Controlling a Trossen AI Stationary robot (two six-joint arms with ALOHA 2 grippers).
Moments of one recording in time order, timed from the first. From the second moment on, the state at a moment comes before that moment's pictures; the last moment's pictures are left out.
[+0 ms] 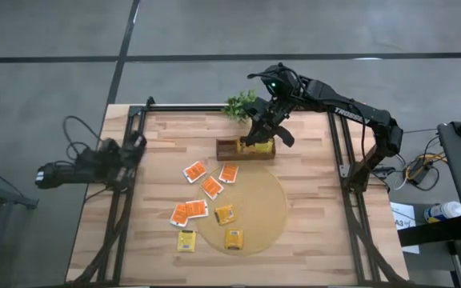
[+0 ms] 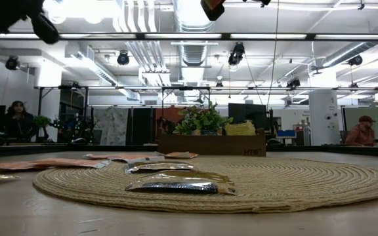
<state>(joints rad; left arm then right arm) 0.00 0.05 0.01 0.75 -0.05 -0.31 -0.40 1.65 1.73 -0.72 -1.07 -0.20</state>
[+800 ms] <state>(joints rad) 0.00 0.49 0.50 0.63 -0.11 -0.29 -0.39 1.65 1.73 -0.61 -1.08 -0.16</state>
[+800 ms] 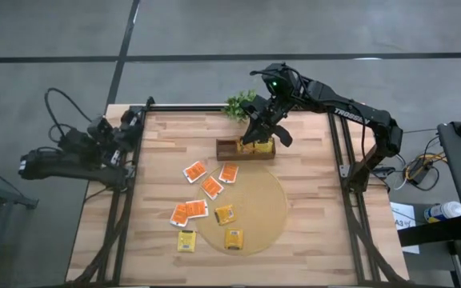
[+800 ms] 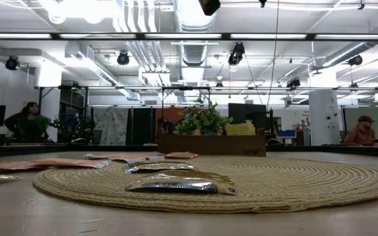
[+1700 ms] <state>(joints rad) 0.01 0.99 1.03 0.18 0.06 -0.21 -0.38 1.62 1.73 -0.30 -1.22 0.05</state>
